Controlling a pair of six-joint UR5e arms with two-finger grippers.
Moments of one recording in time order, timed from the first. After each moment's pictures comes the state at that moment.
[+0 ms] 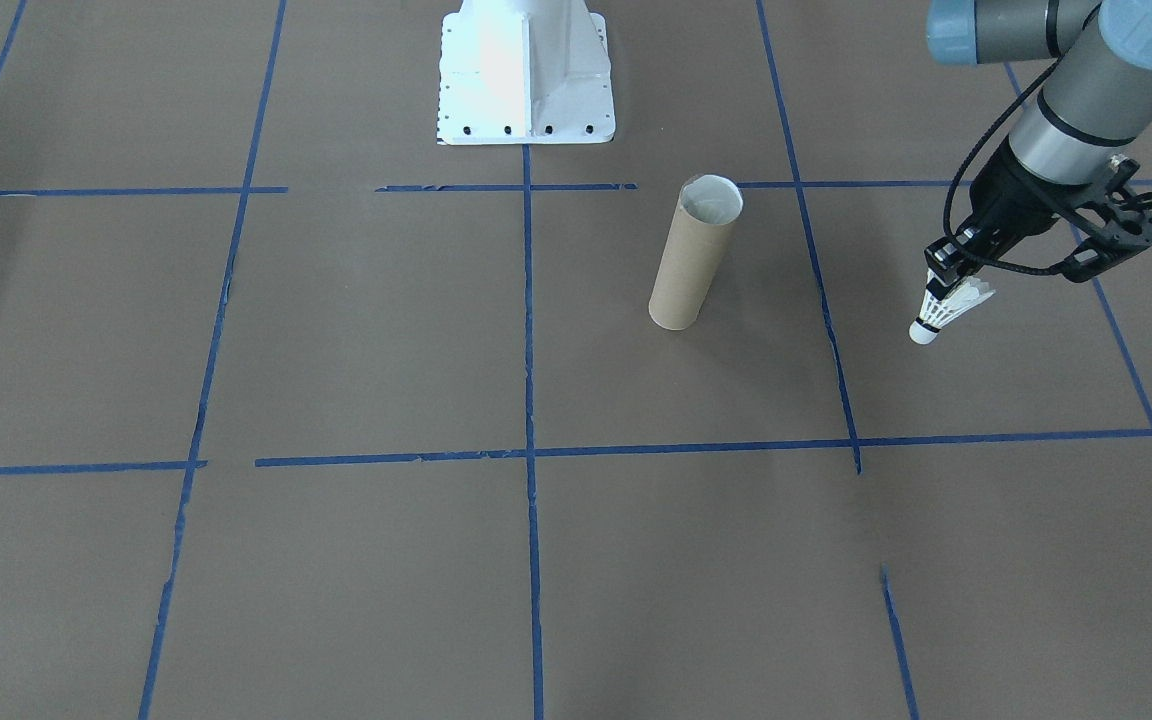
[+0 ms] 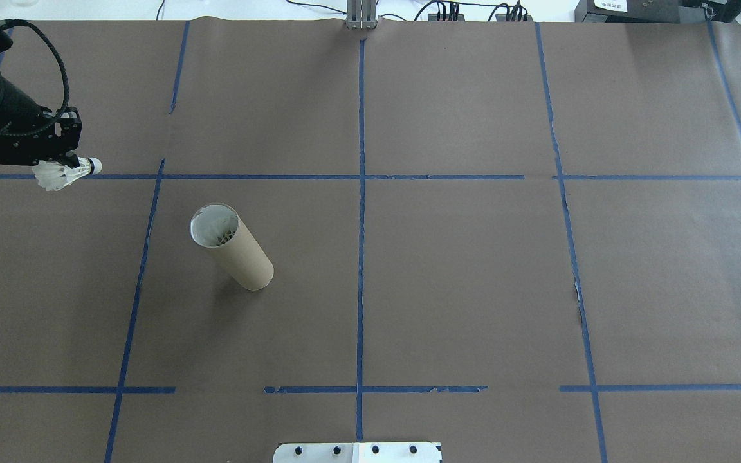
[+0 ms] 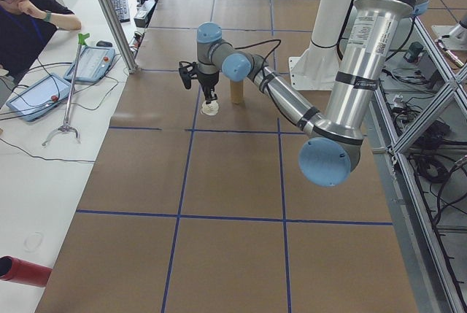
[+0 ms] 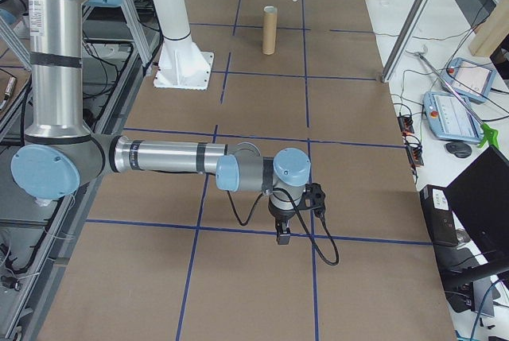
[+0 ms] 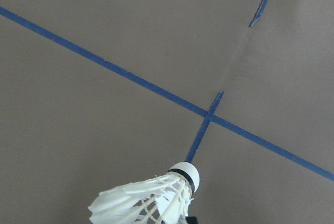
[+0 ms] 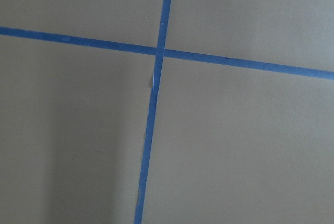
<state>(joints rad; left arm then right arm) -1.02 -1.88 -2.03 -1.37 -2.15 -1.20 1.54 -1.63 1.63 -1.57 2.29 -0.10</state>
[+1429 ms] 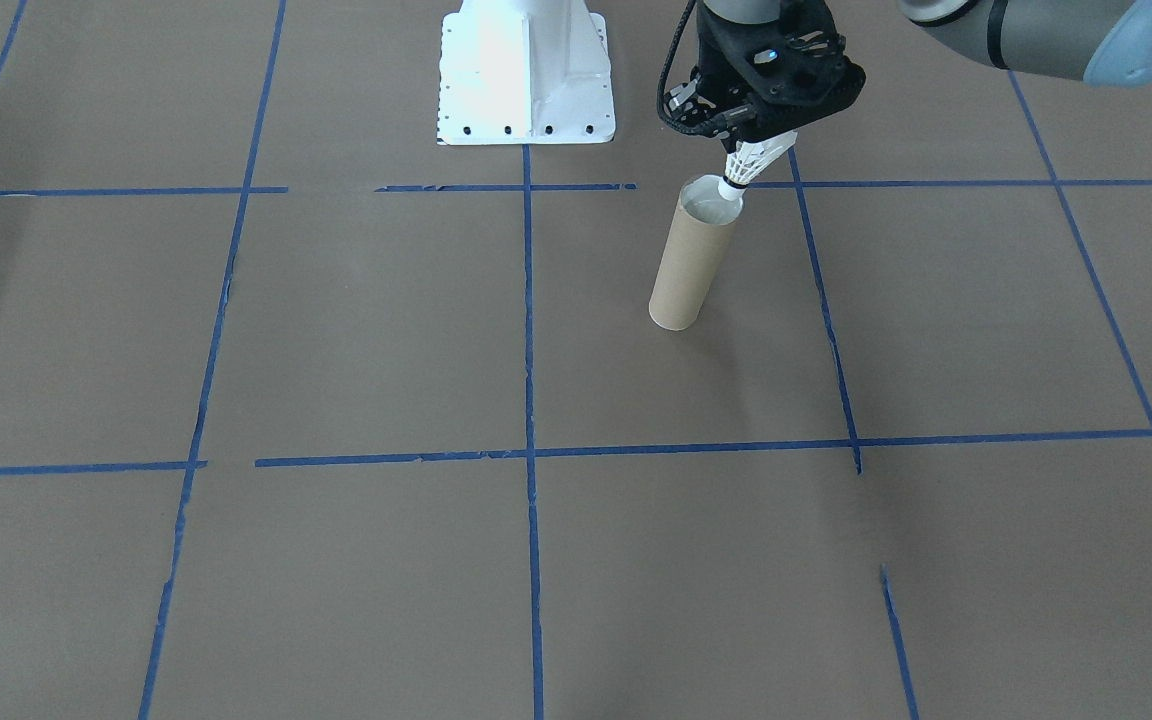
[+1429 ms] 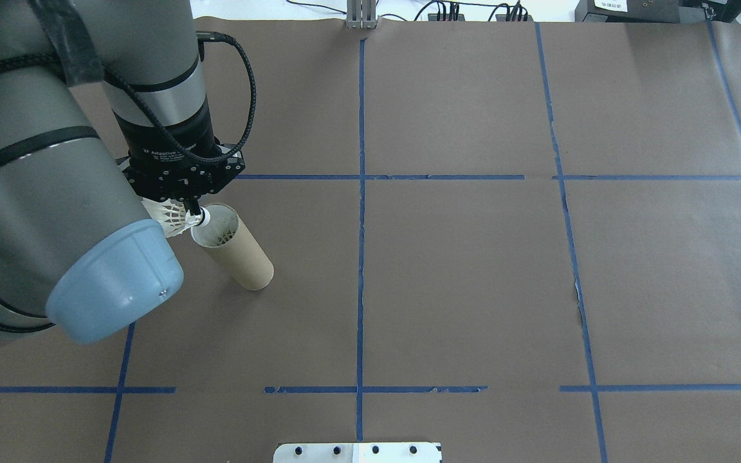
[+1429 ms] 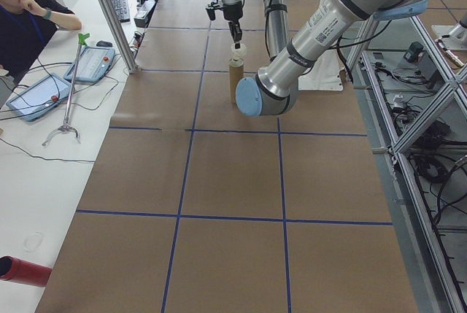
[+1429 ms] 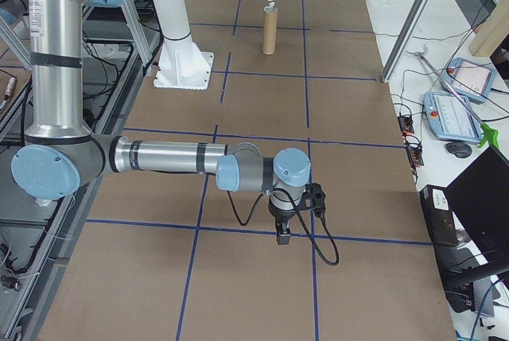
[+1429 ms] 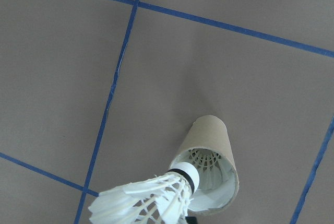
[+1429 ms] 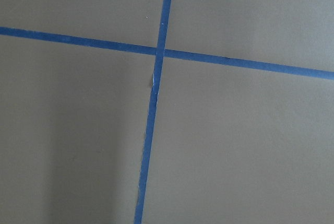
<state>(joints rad) -0.75 -2.46 -2.03 -0.62 -2.07 -1.17 1.54 -1.63 1.63 -1.57 2.29 -0.10</state>
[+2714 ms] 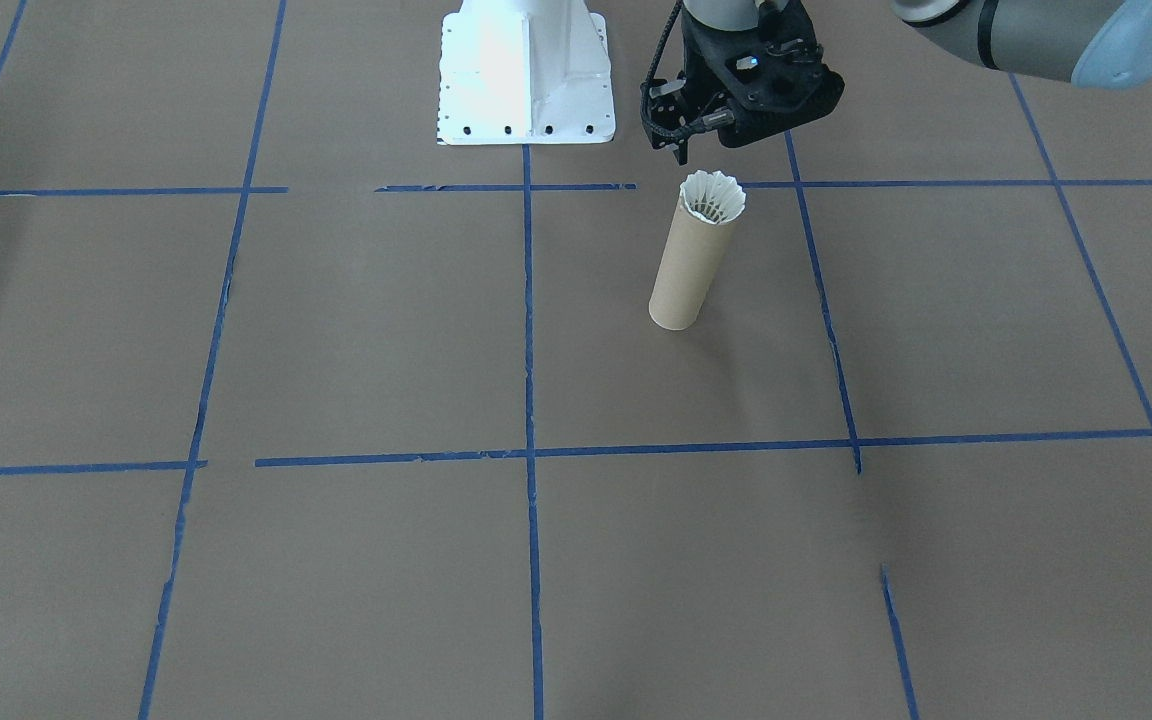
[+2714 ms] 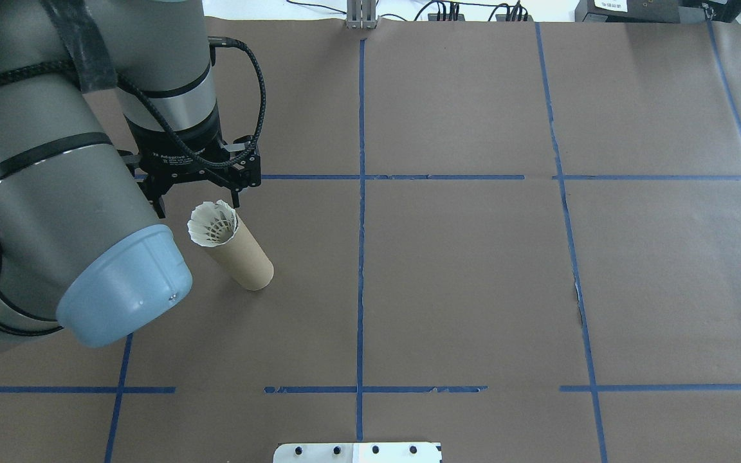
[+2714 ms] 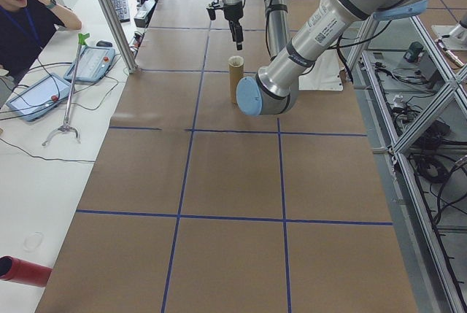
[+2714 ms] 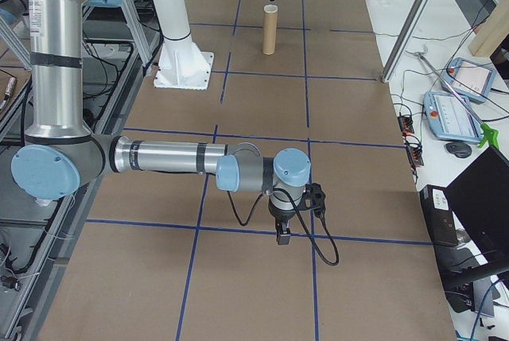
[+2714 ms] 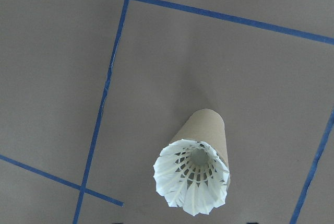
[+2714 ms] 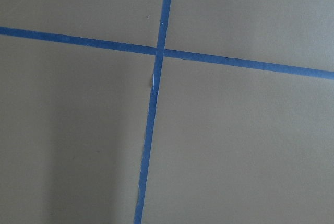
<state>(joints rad) -0.76 -2.46 -2.03 -0.66 -2.06 -1.13 1.54 -1.63 1.63 -1.57 2.29 -0.10</state>
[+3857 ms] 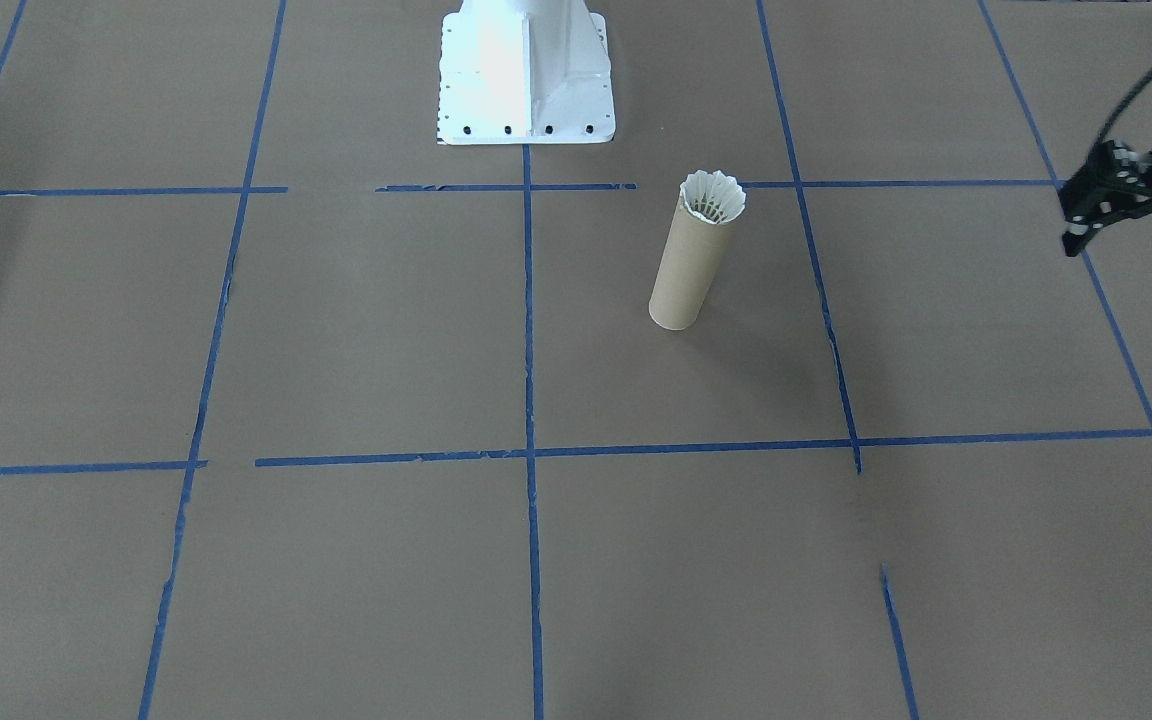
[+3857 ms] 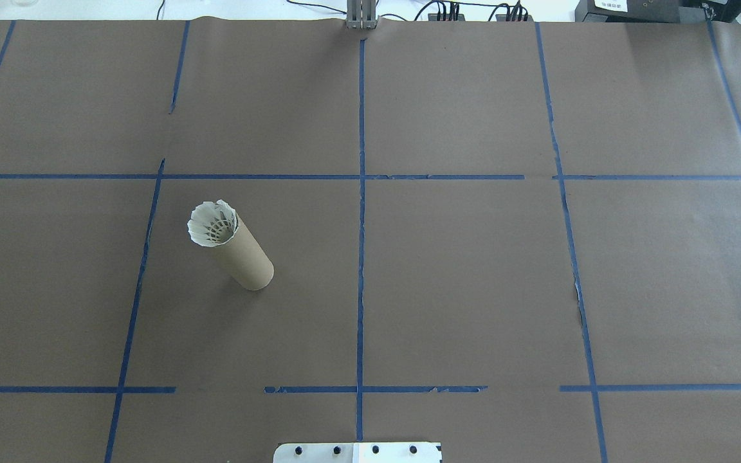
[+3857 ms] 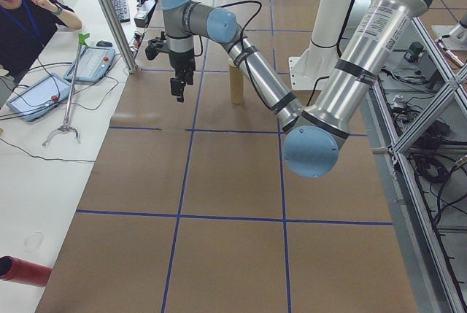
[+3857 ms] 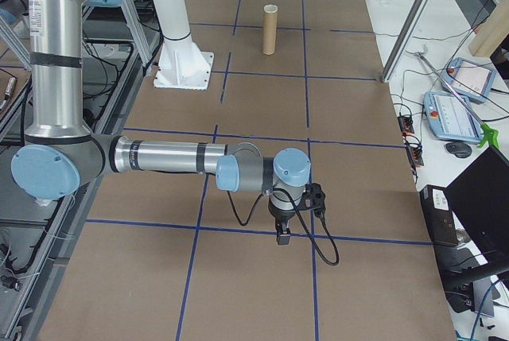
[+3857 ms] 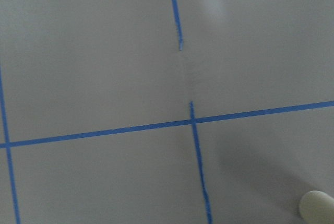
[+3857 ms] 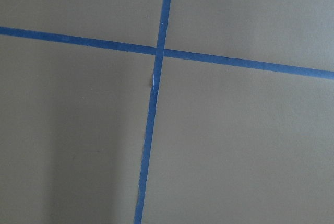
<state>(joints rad) -1.36 -1.98 -1.96 -1.03 -2.21 -0.11 1.54 -1.63 1.63 -1.57 2.29 -0.10</state>
